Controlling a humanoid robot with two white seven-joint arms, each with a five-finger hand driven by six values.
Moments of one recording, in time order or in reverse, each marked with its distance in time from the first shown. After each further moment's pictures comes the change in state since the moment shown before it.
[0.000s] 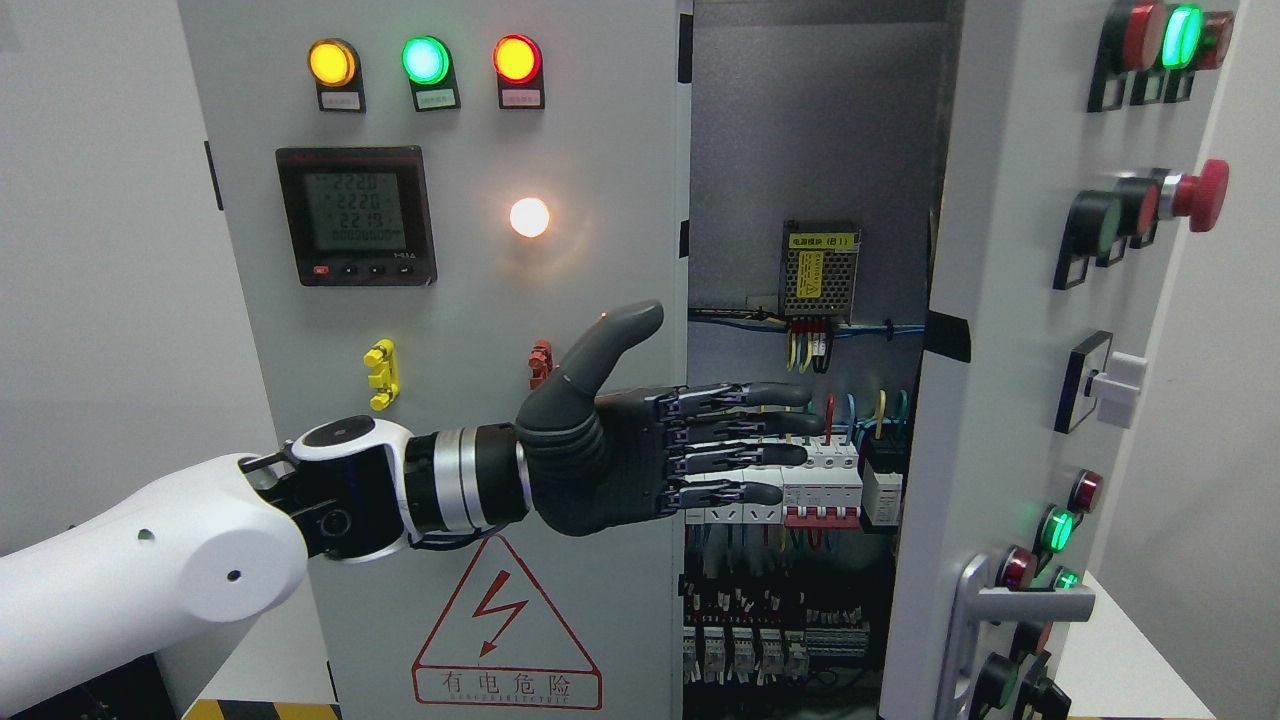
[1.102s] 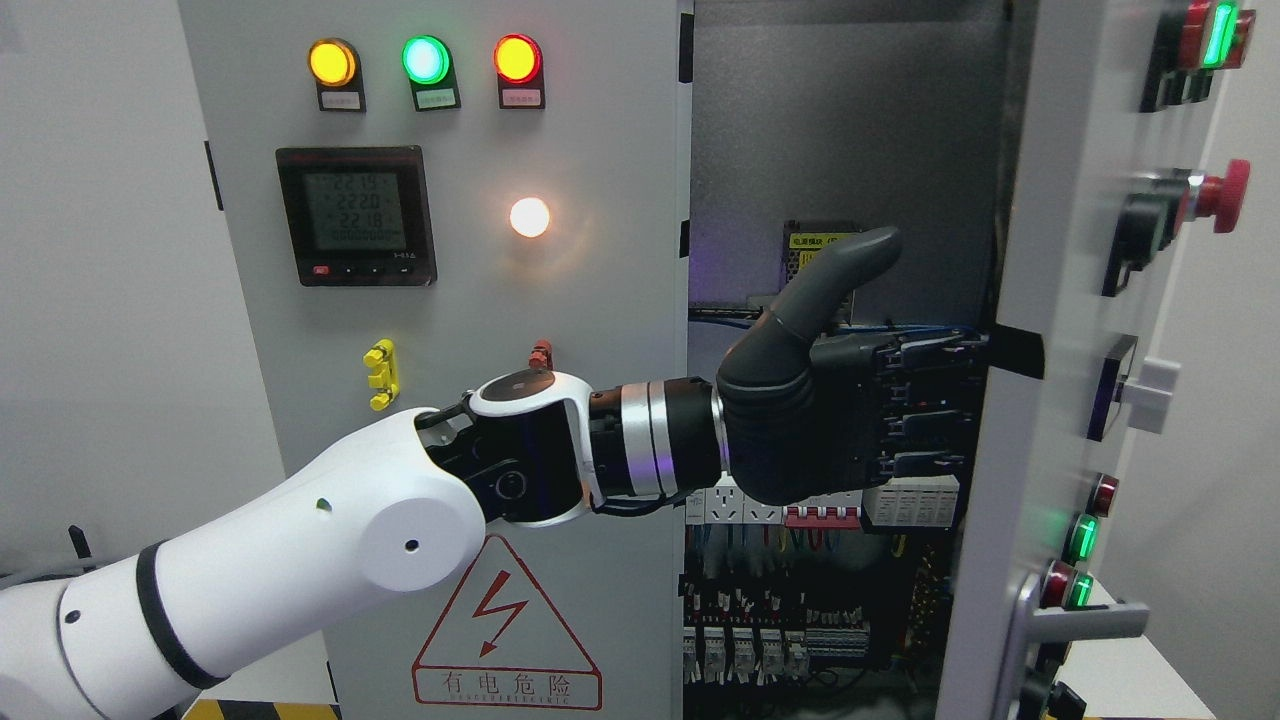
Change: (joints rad) left arm 0.019 -0.263 0.192 0.036 -0.079 0.042 0.122; right arm 0.000 0.000 0.000 0.000 0.000 0.000 0.000
